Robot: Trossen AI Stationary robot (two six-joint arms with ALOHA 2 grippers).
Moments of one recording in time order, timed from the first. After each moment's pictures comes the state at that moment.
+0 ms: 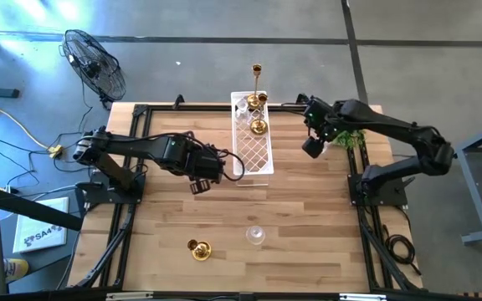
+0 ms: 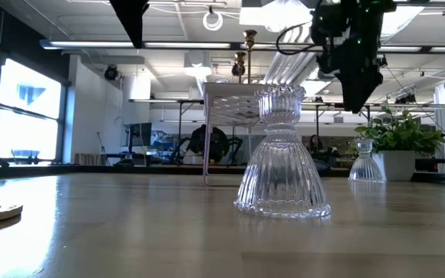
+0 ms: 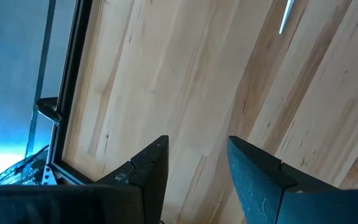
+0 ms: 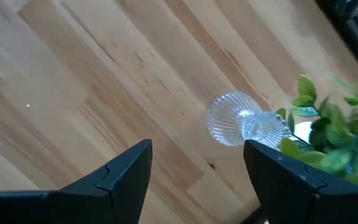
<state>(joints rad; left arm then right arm) -0.15 1.61 1.70 -1.53 -0.46 -0.45 -0.56 1.30 1.10 -1.13 0.08 0.17</state>
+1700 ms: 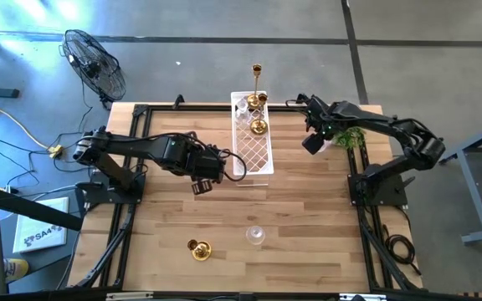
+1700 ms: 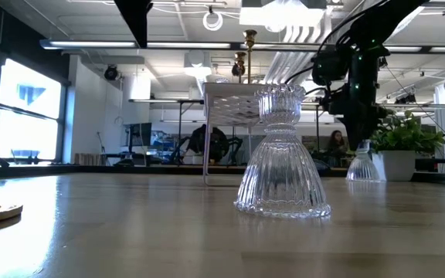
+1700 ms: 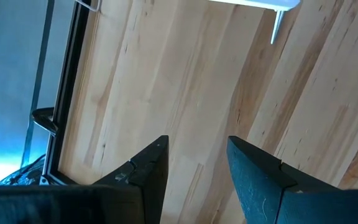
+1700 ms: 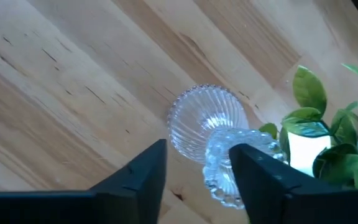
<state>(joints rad) -0.15 1.61 1.70 -1.49 -0.46 -0.42 -0.75 1.44 0.89 -0.87 0.07 0.06</state>
